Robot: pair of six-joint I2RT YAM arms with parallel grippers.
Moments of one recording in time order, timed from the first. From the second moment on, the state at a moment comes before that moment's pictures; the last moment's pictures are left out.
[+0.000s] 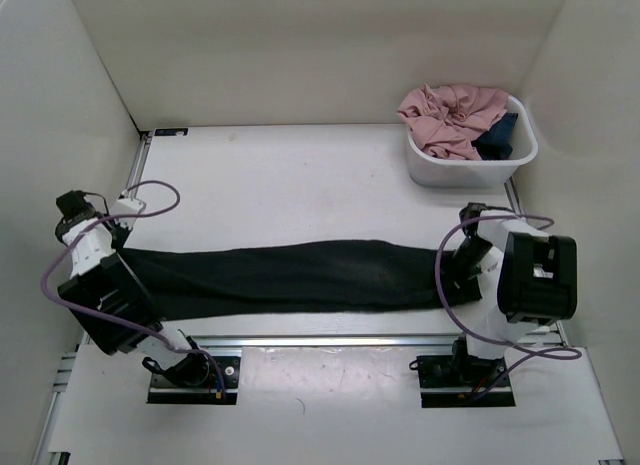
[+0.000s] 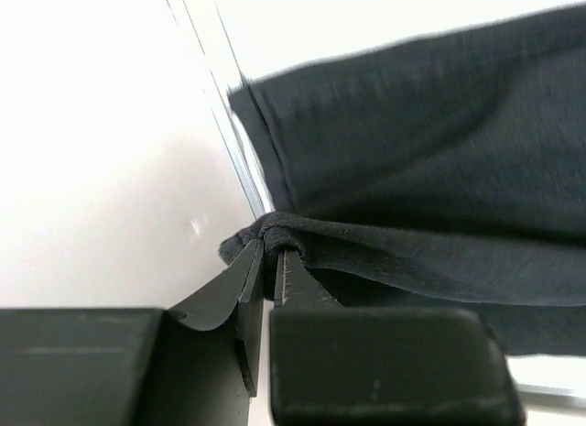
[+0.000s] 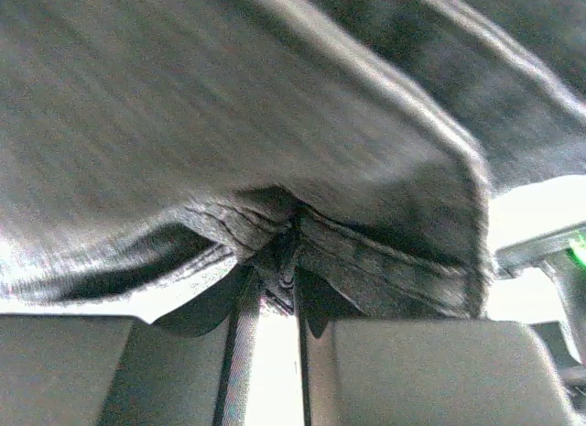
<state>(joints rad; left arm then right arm) 0.68 1.48 1.03 -0.62 0.09 1.07 -0.07 1.61 0.85 -1.04 -0.18 0.93</state>
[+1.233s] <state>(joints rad) 0.56 1.47 1.06 -0.63 0.07 0.97 -0.17 1.54 0.95 -0.81 0.04 0.84</state>
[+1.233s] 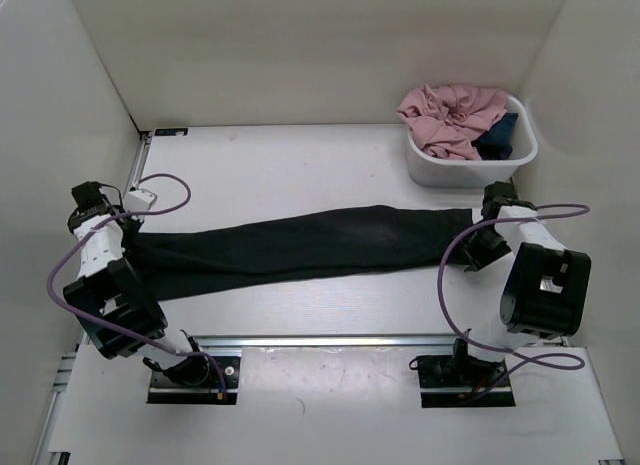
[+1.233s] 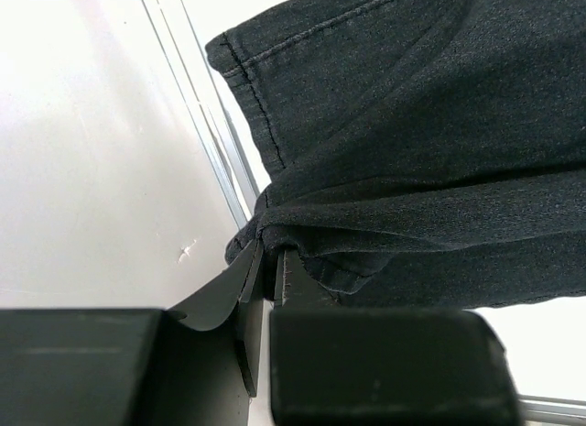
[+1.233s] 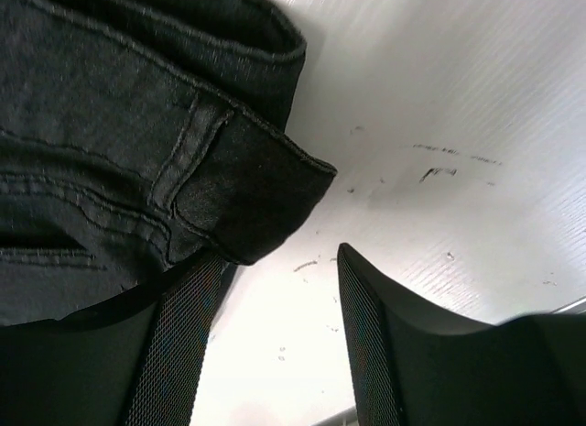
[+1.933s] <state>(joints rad) 0.56 1.47 1.06 -0.66 0.07 0.96 -0.17 1.32 0.80 -0.62 0.08 1.08</state>
